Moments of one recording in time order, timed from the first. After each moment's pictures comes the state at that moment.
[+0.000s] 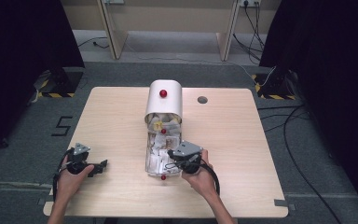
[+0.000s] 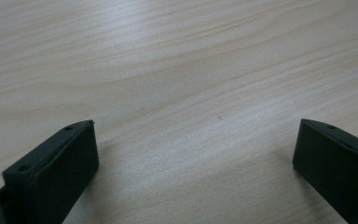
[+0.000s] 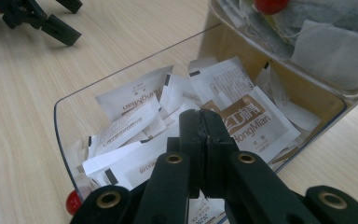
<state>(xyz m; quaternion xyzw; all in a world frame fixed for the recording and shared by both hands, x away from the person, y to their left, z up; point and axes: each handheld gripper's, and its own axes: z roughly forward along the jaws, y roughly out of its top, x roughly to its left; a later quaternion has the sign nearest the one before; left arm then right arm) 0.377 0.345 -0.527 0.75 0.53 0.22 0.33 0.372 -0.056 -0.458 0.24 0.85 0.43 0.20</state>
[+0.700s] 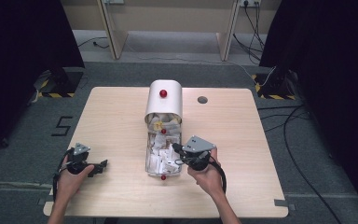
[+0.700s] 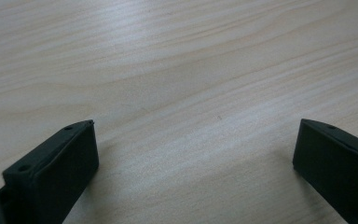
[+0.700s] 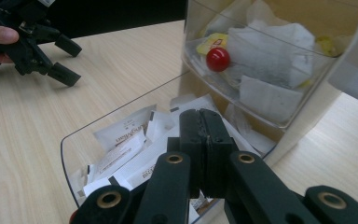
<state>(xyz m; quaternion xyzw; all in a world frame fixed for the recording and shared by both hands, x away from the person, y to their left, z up) 0.377 0.345 -0.527 0.75 0.53 0.22 0.33 0.368 -0.077 -0.430 0.25 0.81 0.48 0.22</state>
